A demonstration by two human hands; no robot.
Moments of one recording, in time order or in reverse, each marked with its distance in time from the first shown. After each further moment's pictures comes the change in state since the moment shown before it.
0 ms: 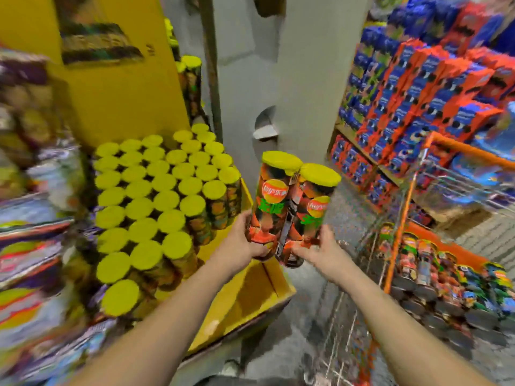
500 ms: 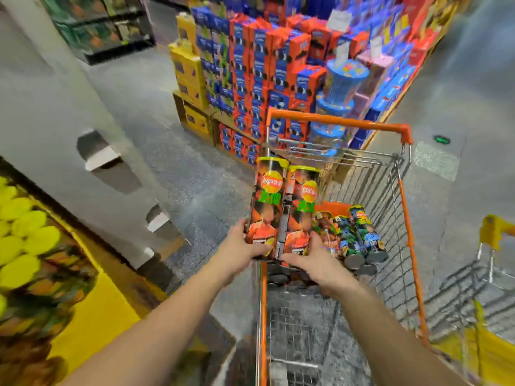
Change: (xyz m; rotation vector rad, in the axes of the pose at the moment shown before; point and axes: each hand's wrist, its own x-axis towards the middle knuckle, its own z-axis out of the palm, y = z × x) left_hand 0.096 0.067 0.295 0.169 -0.444 -0.001; right_hand -0.058 0.146 -0.225 0.215 0.352 0.365
